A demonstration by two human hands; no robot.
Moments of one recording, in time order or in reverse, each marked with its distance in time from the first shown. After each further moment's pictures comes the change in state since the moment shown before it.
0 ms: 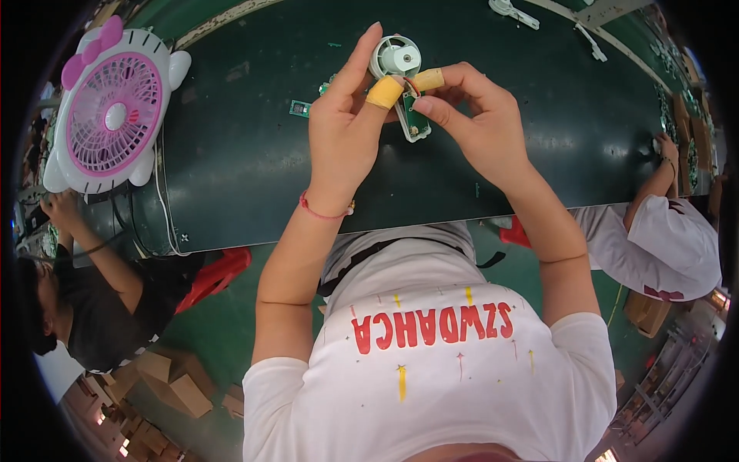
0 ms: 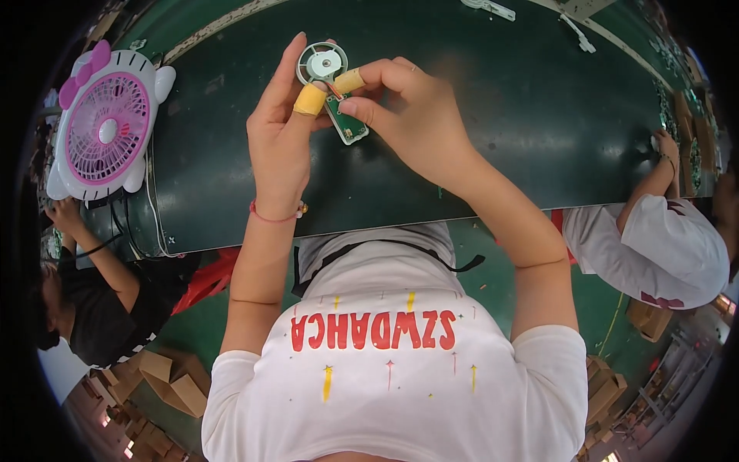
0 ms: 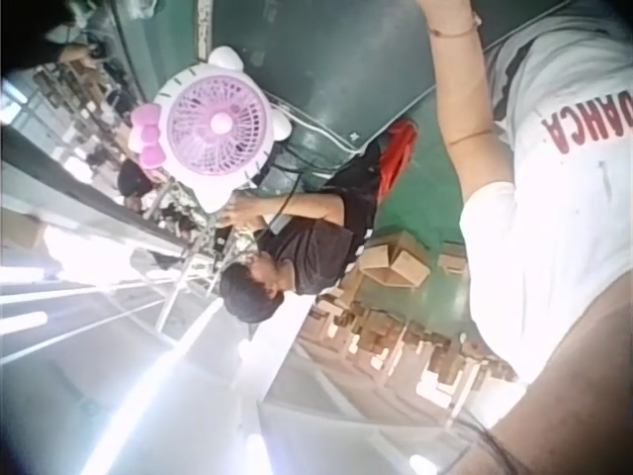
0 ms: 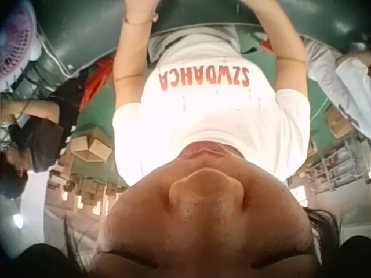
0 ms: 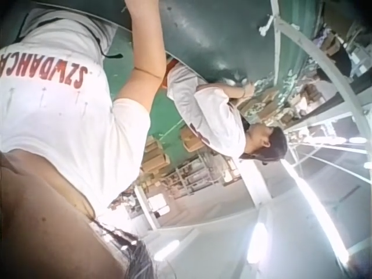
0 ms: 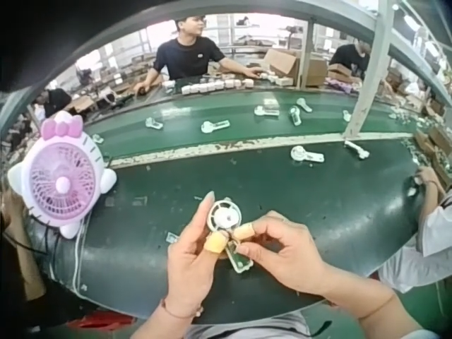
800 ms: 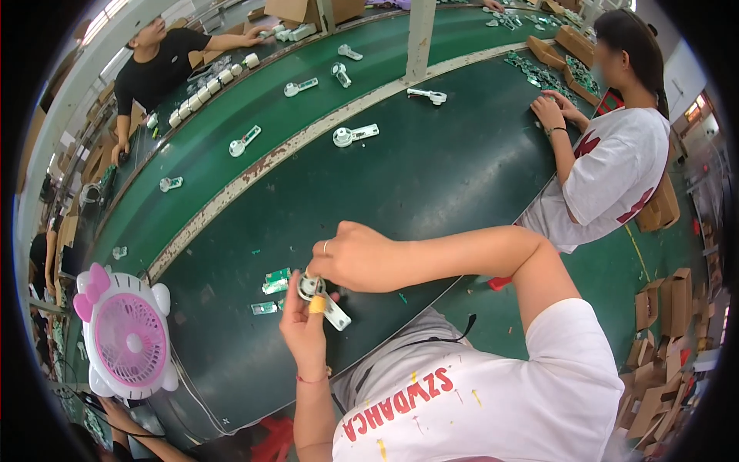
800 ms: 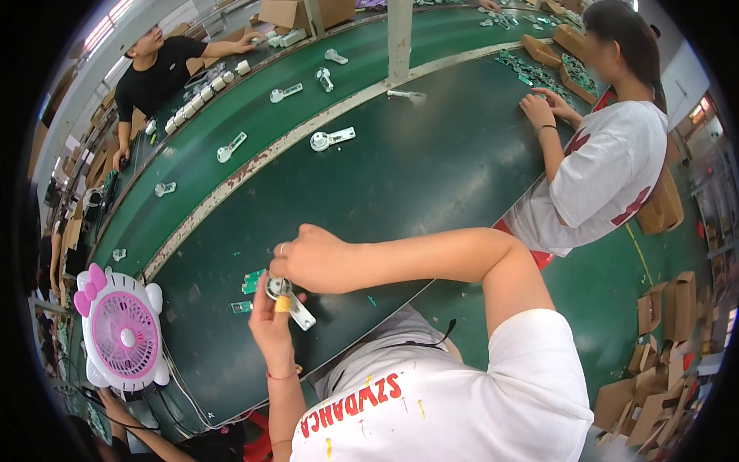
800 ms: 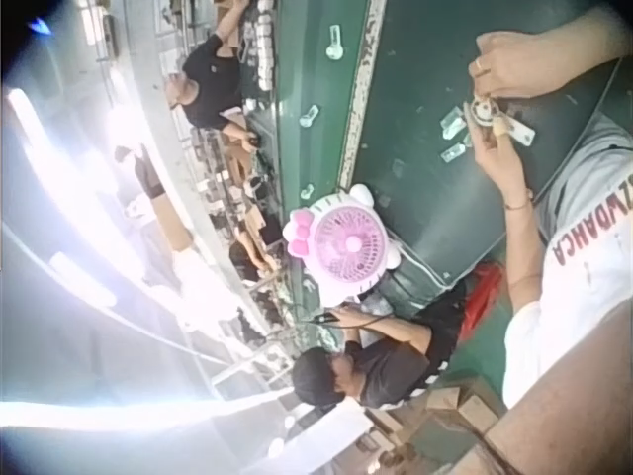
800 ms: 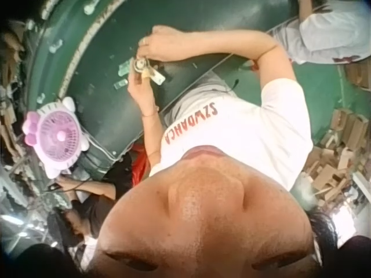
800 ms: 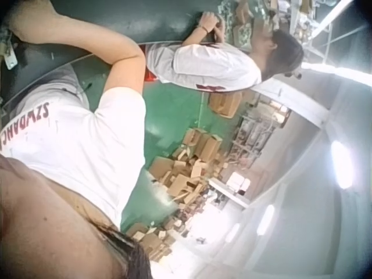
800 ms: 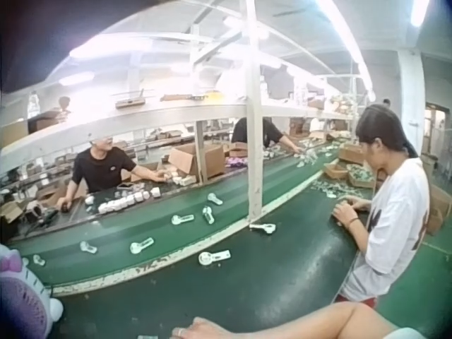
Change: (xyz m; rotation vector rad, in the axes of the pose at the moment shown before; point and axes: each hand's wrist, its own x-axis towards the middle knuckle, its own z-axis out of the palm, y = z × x) left_hand -0.030 -0.018 0.002 0.069 -0.063 -0.236; right_hand 0.001 -0.012 -0.031 -0.929 -0.199 -0.447
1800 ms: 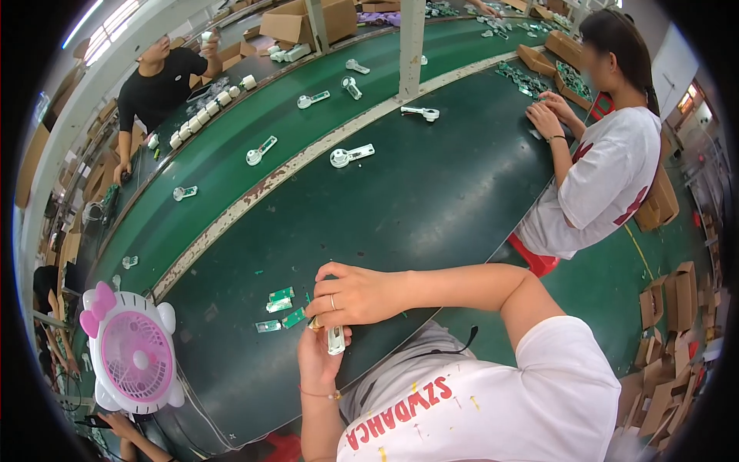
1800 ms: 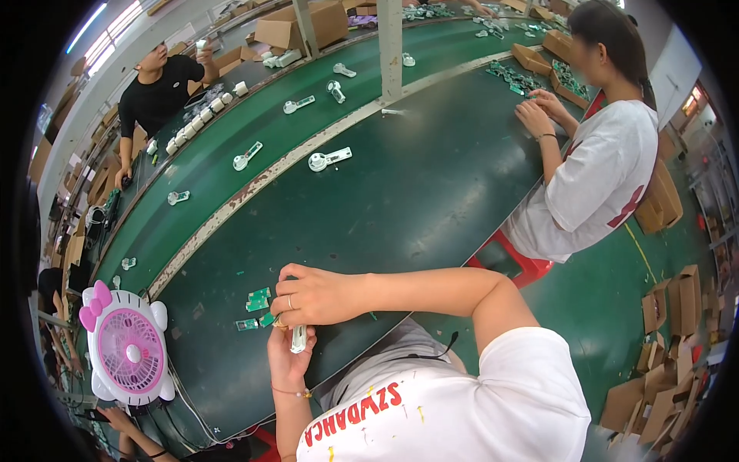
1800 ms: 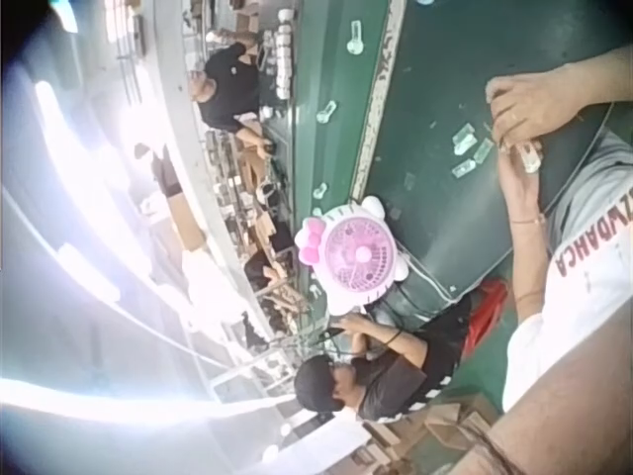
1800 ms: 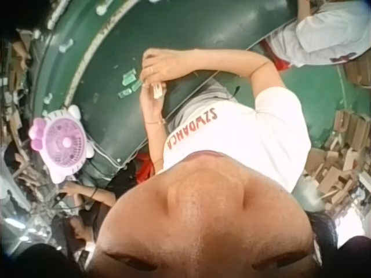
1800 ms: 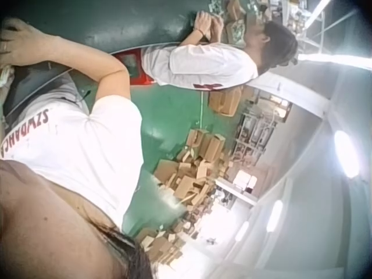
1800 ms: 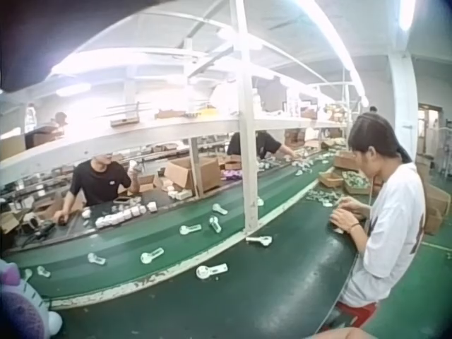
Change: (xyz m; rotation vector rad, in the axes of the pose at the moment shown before) left_hand 0.002 -0.021 -0.020 -0.547 -0.158 -0.458; right_hand -0.002 0.000 0.020 0.076 0.263 -0.392
